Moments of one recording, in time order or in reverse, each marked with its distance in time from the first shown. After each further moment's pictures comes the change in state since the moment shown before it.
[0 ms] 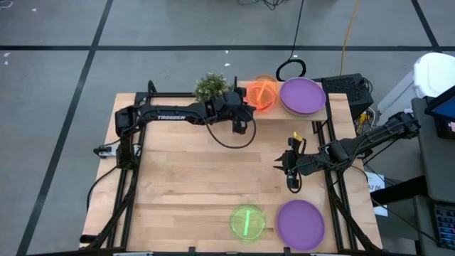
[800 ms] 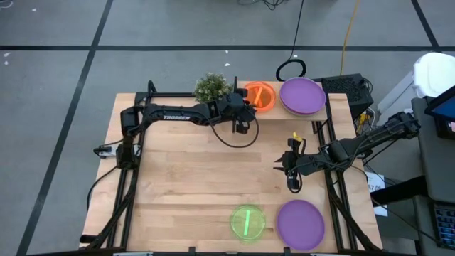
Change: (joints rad) left arm 0.015 0.062 0.000 0.055 -0.012 -0.014; right arm 0.000 0.000 0.000 -0.001 -0.024 0.003
